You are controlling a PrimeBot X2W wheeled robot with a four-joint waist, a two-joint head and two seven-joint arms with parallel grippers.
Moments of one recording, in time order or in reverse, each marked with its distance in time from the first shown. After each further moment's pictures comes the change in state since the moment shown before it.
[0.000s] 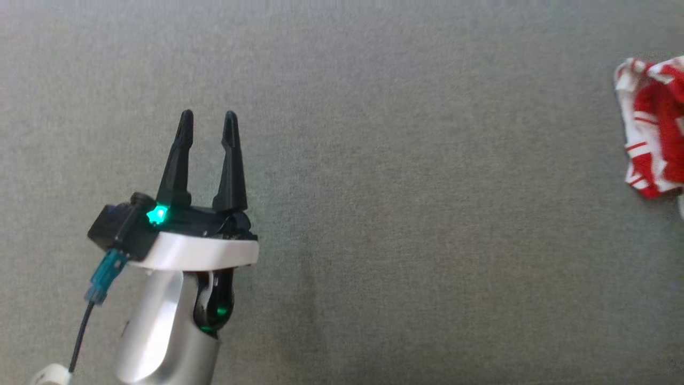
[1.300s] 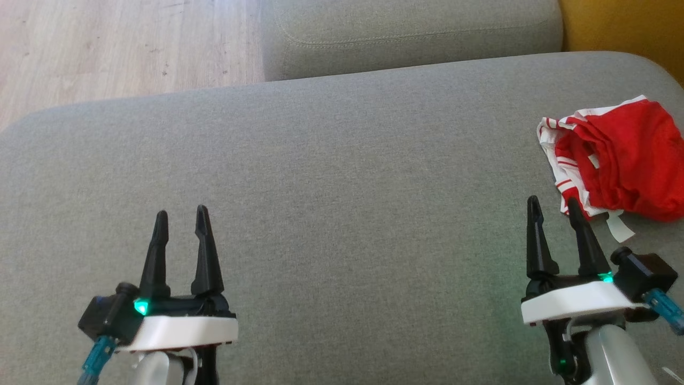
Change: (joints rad) left arm 0.284 0.002 0.080 -0.060 0.008 0.052 0.000; right arm 0.521 0.663 -0.034 -0.222 -0.010 0.000 -0.438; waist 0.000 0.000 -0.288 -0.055
